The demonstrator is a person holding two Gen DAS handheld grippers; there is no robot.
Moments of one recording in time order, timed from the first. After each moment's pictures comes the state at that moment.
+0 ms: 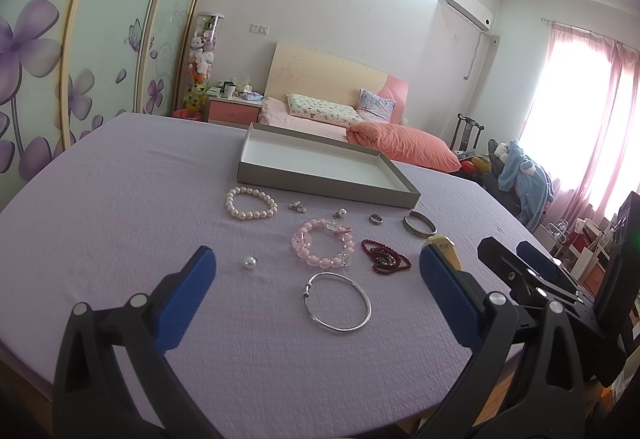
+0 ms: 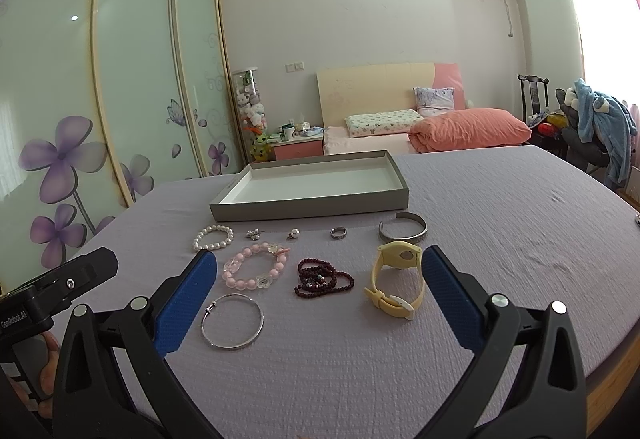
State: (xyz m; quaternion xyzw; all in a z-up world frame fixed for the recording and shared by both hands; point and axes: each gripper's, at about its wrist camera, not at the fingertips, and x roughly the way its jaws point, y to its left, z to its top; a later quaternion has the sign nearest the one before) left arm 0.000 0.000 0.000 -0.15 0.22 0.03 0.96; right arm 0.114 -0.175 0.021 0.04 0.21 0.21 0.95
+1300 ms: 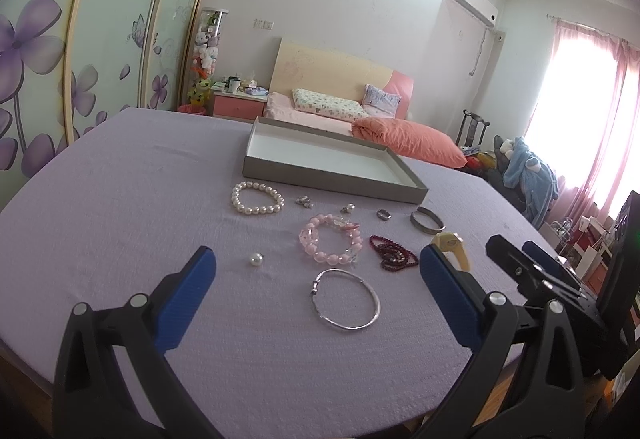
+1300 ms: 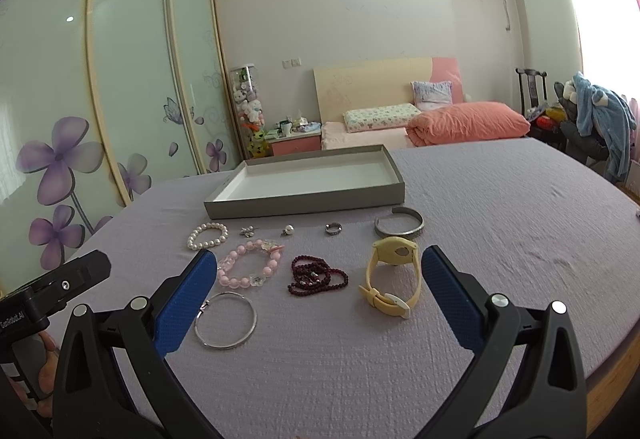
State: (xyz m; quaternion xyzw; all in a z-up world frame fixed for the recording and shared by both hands) left arm 0.007 0.007 -0.008 -0.15 0.24 0.05 0.96; right arm 0.126 -0.180 0.014 0.05 0.23 0.20 0.95
